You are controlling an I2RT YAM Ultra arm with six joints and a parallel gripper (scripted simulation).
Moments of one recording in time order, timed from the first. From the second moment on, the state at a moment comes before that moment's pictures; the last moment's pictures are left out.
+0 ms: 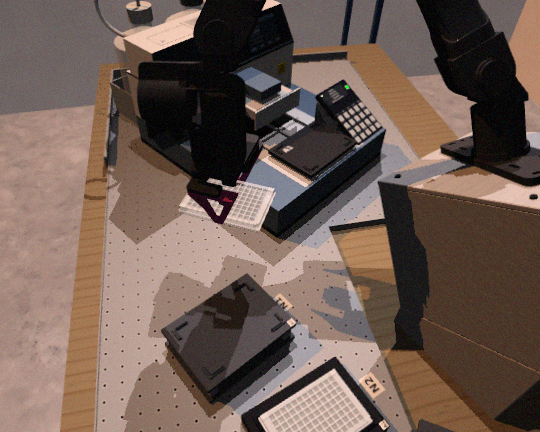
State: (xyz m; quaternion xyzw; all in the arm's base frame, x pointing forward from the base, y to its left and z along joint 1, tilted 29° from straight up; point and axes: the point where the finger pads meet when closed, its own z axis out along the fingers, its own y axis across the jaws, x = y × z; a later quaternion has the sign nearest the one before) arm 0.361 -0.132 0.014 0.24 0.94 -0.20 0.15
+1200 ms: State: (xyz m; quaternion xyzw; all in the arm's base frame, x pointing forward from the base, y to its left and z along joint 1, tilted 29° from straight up) arm 0.276 -0.238 0.066 0.64 0.73 -0.11 0.23
